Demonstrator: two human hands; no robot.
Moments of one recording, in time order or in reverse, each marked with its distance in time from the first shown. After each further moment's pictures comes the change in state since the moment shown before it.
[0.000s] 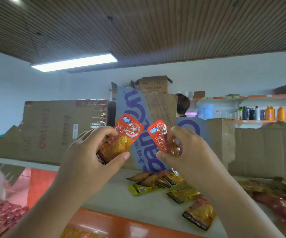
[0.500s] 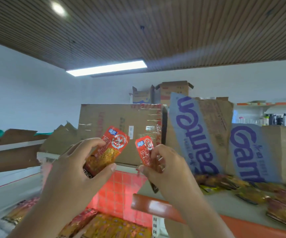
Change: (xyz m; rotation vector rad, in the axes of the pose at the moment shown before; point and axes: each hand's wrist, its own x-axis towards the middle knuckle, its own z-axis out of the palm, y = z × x) left_hand -0.058 -0.152 -0.204 0.101 0.001 -0.140; right_hand -0.014 -0.214 0.171 0.294 -0.047 -0.002
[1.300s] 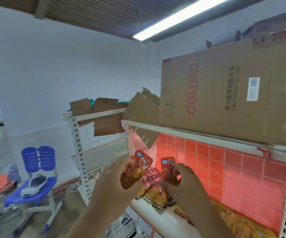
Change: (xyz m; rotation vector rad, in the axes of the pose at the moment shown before) left_hand -0.069 -0.296 -0.022 0.281 -0.221 -0.455; right_hand -0.001 0.023 0.376 0.284 -0.424 0.284
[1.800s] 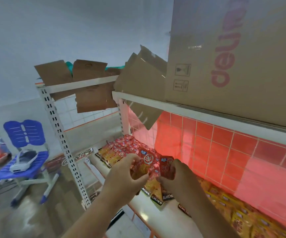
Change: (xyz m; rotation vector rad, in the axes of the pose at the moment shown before) left_hand 0.097 -0.112 0.135 -0.044 -0.235 -0.150; right_hand 0.109 0.104 0.098 -0.165 -0.162 0.184
